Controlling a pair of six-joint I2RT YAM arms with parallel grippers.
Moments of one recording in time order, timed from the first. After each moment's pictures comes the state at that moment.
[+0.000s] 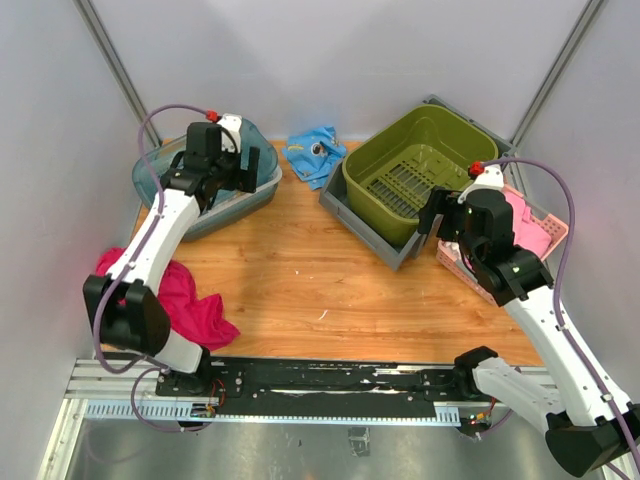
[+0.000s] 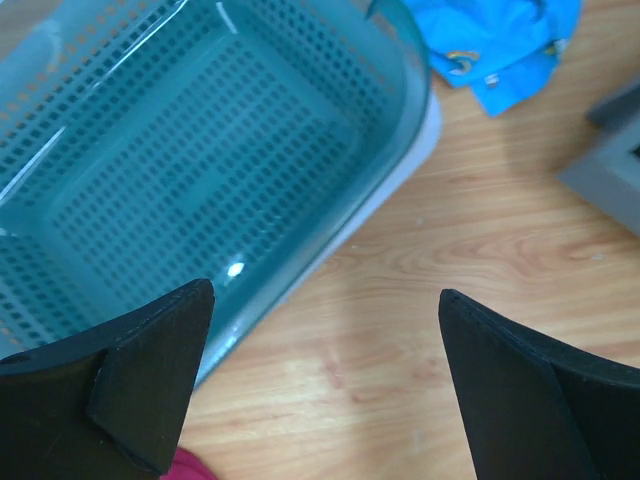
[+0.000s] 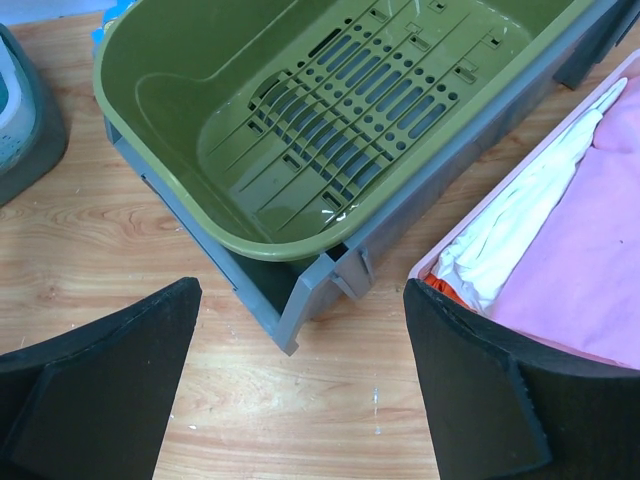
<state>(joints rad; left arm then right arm) -0.19 1.45 1.38 -0.50 -0.03 0.00 0.40 0.89 1.02 -0.53 0.29 0.33</state>
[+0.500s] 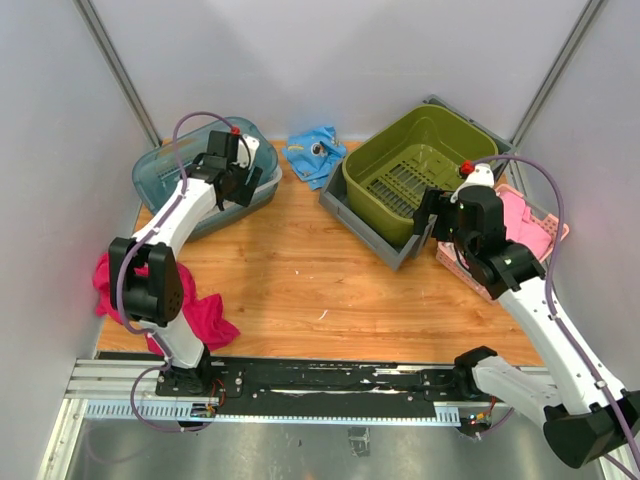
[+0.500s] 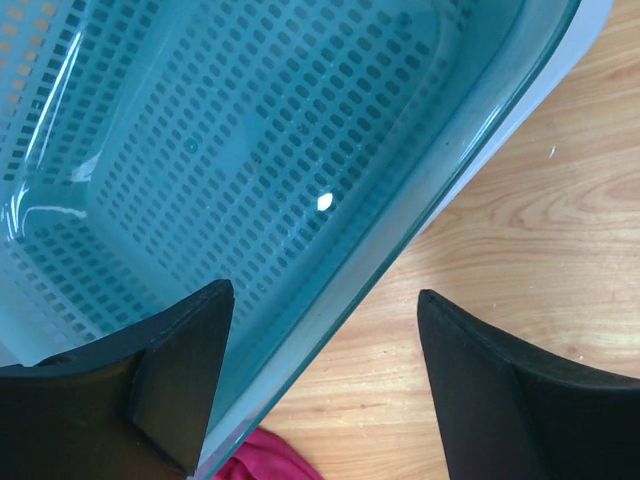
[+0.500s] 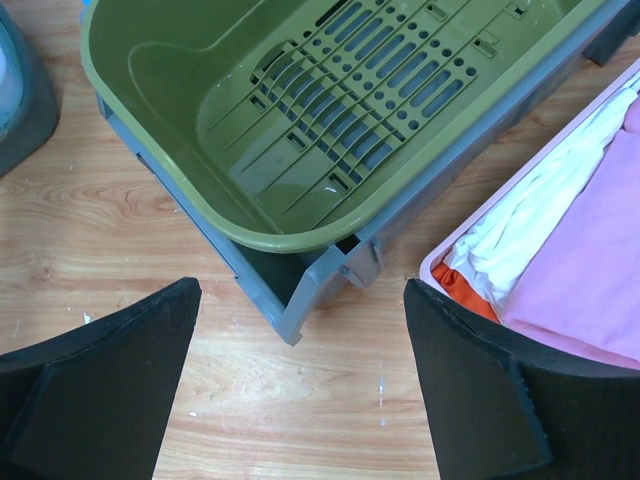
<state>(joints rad) -0.19 1.69 1.41 -0.53 -0.19 0.25 0.40 0.94 1.02 -0.54 0.26 0.34</state>
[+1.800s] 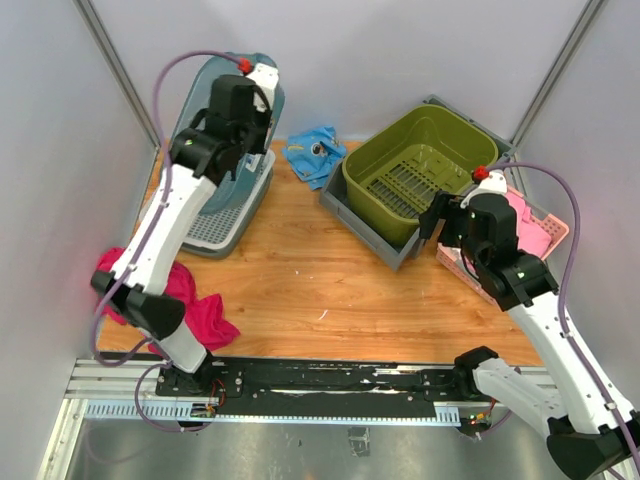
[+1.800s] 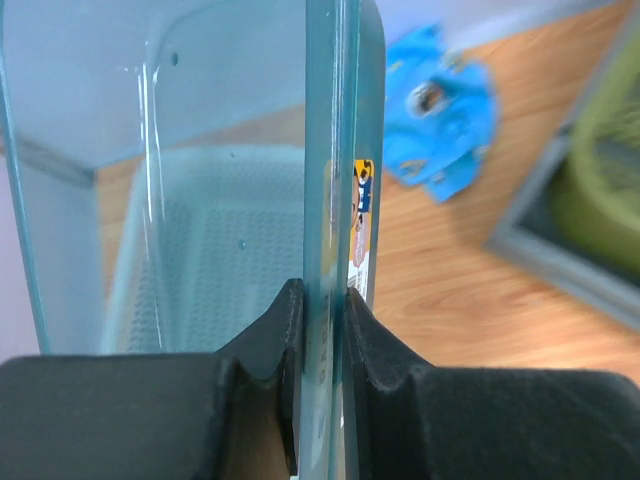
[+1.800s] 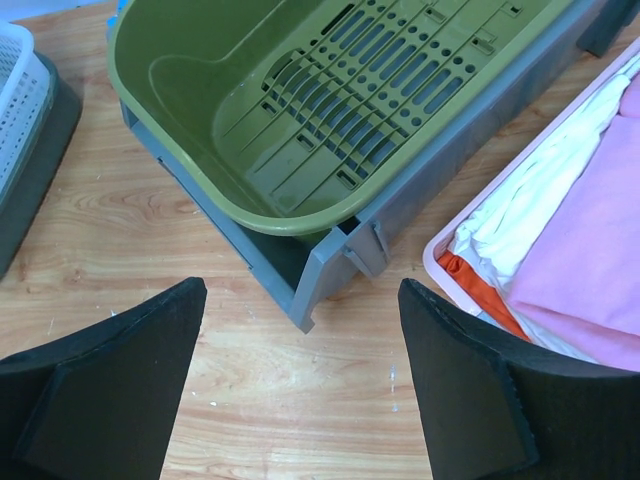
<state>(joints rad) -0.44 1.67 1.99 -0.82 -0.36 0.14 0.40 0.86 1.02 -0.58 0.25 0.39</state>
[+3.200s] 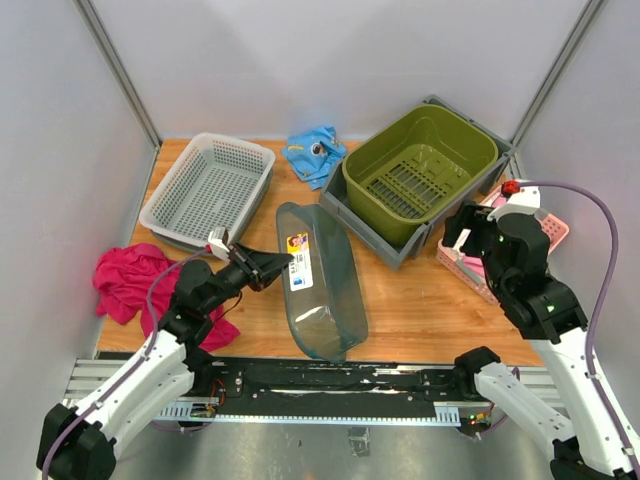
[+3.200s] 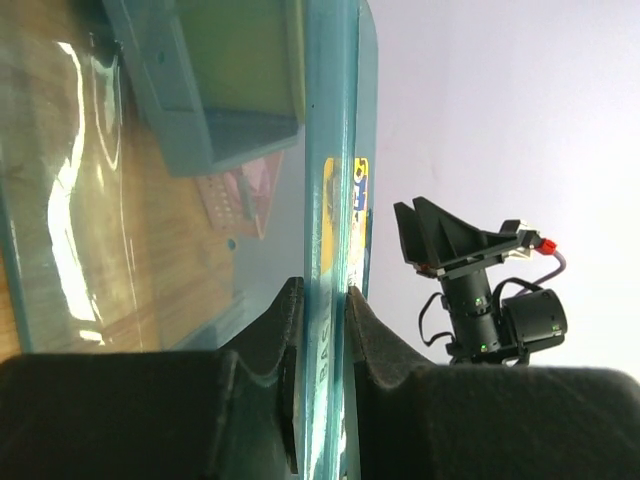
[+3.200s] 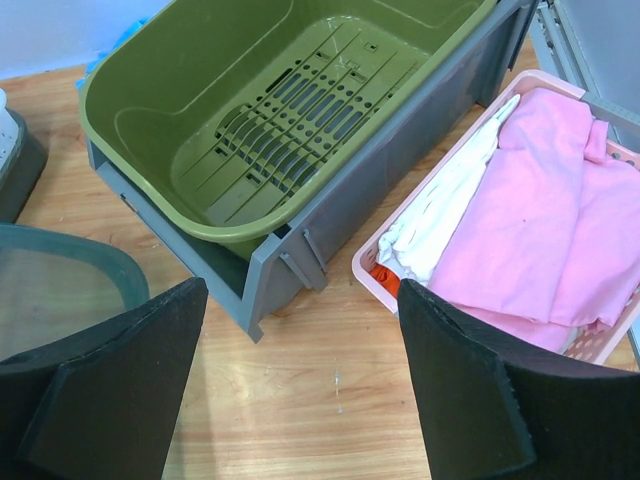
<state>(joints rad) -0.46 0.65 0.26 0.36 0.33 -1.53 0.40 0.71 1.04 -0.67 0.39 0.31</state>
